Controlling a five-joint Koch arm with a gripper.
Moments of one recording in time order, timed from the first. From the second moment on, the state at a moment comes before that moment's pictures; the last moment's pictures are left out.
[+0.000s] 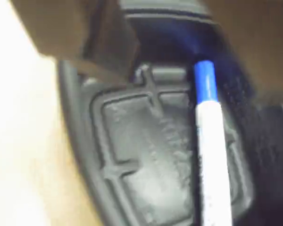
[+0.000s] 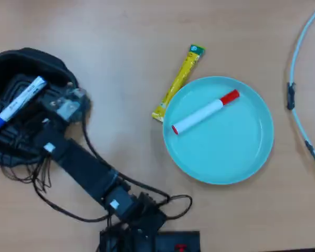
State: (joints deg) arm 44.3 85.5 58.2 81.6 9.2
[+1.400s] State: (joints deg) arm 88.5 130.5 177.3 2.2 11.5
